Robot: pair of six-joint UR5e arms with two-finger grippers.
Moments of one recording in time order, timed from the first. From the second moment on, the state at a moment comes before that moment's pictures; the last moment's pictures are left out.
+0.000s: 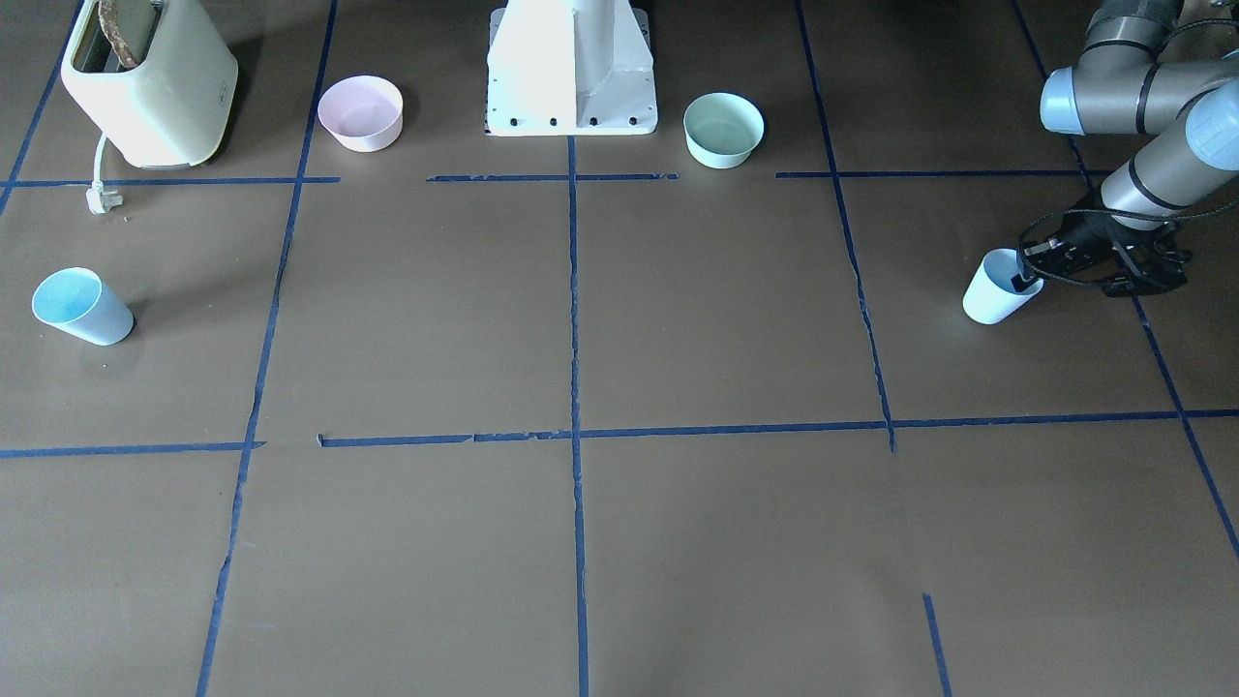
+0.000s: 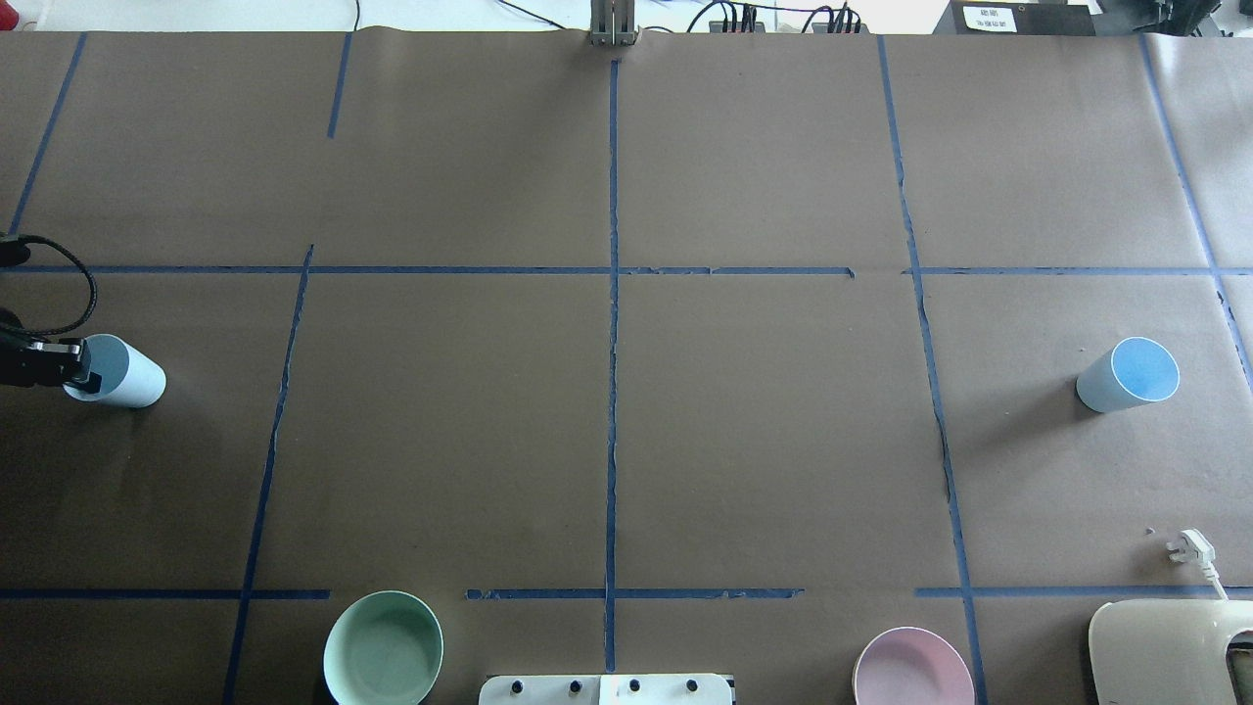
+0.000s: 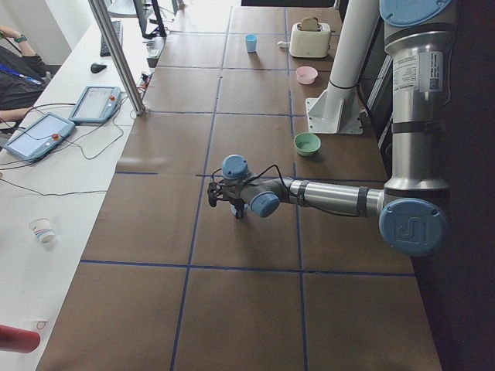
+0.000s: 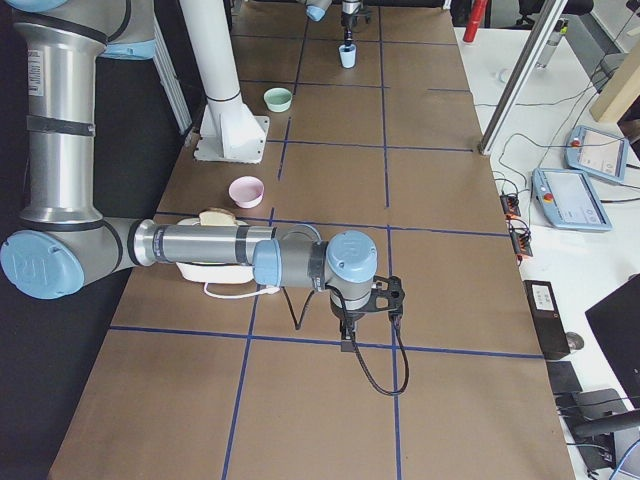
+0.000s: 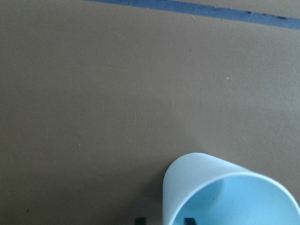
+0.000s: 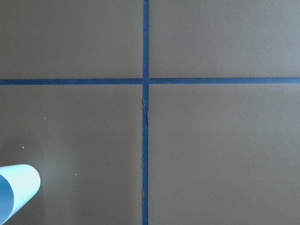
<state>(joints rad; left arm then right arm) -1.00 -1.49 -1.66 -2.17 -2.29 -0.94 1.62 -1.66 1.70 -1.59 2.36 -0.02</state>
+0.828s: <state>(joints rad) -0.87 -1.98 -1.97 -1.36 -2.32 -1.19 1.62 -1.66 1.70 -1.59 2.37 -0.02</state>
